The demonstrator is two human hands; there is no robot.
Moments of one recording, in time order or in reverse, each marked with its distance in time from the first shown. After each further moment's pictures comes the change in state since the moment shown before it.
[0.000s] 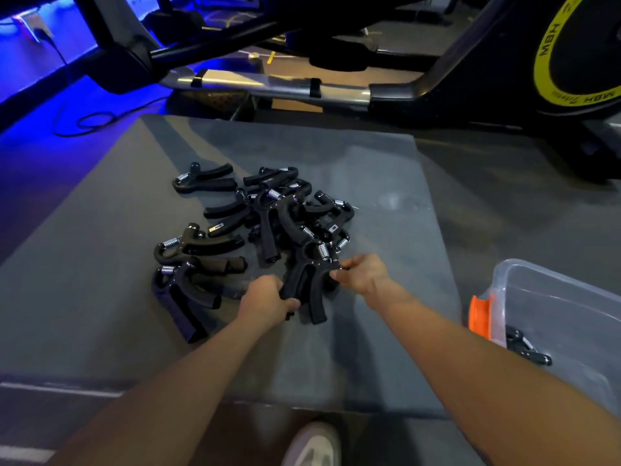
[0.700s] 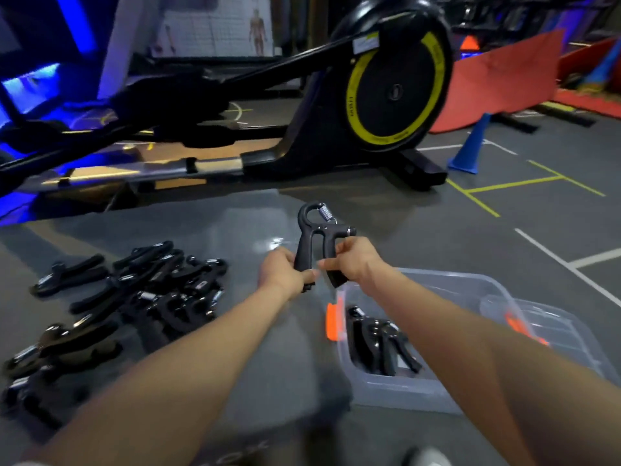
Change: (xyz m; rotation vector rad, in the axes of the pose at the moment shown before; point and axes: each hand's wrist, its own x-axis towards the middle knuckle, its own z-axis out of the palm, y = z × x) left_hand -0.099 0.241 0.084 -0.227 -0.031 0.389; right_hand -0.105 0.027 -0.240 0.187 0.267 -0.120
